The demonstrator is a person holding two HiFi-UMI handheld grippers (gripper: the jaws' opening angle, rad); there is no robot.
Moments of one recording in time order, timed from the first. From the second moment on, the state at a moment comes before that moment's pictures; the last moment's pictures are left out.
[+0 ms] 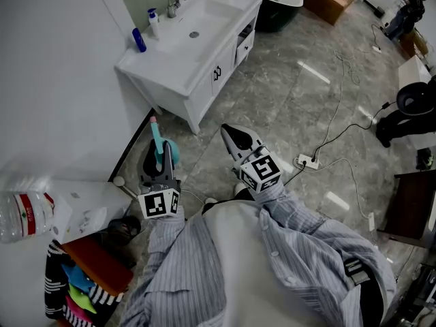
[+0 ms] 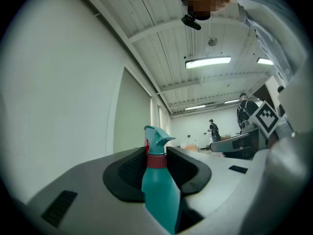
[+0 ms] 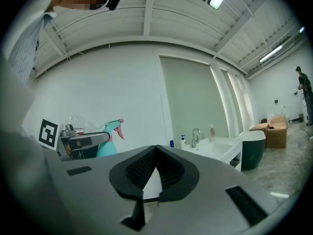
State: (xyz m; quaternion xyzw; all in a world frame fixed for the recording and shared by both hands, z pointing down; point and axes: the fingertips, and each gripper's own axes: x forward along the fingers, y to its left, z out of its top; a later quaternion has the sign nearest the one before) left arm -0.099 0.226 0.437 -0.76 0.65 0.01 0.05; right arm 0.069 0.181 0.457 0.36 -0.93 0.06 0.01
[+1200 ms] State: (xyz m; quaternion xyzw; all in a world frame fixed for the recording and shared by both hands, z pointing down) left arm -0.014 0.147 0.454 -0.72 0.69 -0.01 0.04; right arm 0.141 0.082 0.478 0.31 -0.95 0.08 0.01
